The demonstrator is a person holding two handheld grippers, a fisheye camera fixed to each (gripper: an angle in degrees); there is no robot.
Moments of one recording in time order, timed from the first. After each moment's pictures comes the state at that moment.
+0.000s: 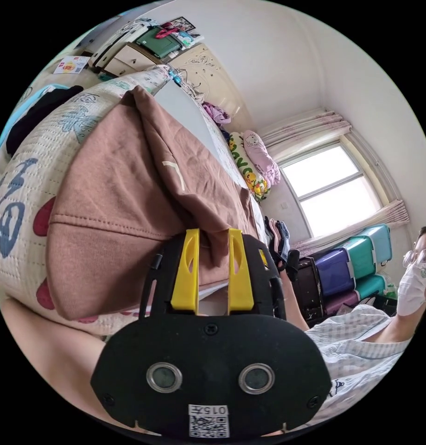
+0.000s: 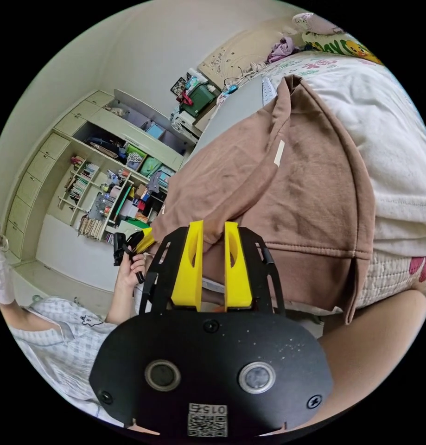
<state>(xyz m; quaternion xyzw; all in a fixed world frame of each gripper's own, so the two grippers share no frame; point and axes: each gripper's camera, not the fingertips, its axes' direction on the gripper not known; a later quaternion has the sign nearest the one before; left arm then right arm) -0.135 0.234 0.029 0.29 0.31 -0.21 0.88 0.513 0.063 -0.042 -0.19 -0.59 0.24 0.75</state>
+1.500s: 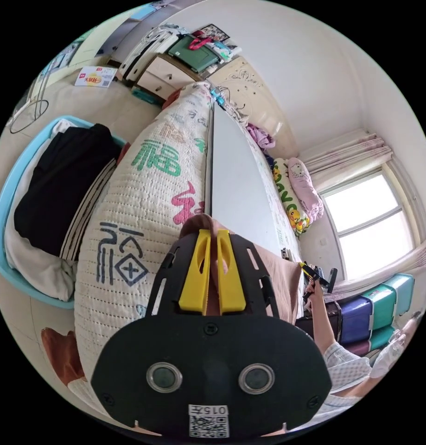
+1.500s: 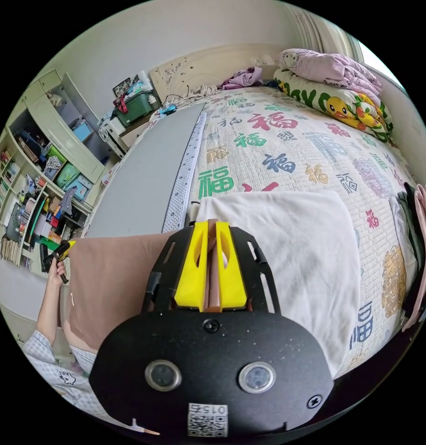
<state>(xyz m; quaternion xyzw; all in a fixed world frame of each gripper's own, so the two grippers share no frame) -0.330 0.086 -0.002 0.30 0.20 -0.30 0.88 0.509 -0.126 0.213 -0.20 -0.34 0.18 0.90</state>
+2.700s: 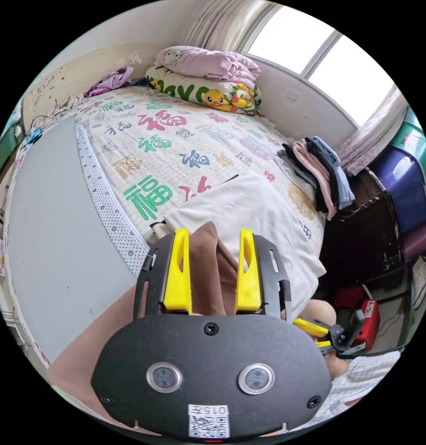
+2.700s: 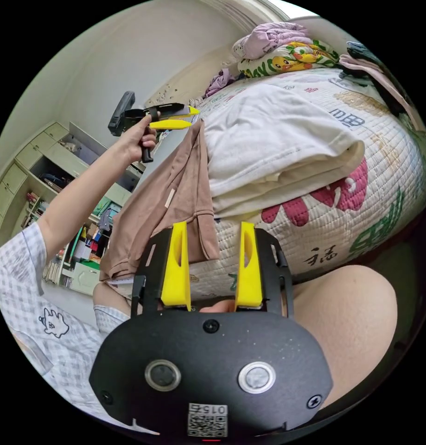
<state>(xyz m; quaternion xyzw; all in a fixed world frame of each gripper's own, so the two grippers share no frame) 0.234 -0.371 0.145 0.09 0.06 0.09 0.99 0.551 0.208 0.181 -0.18 -0.40 0.32 0.84</state>
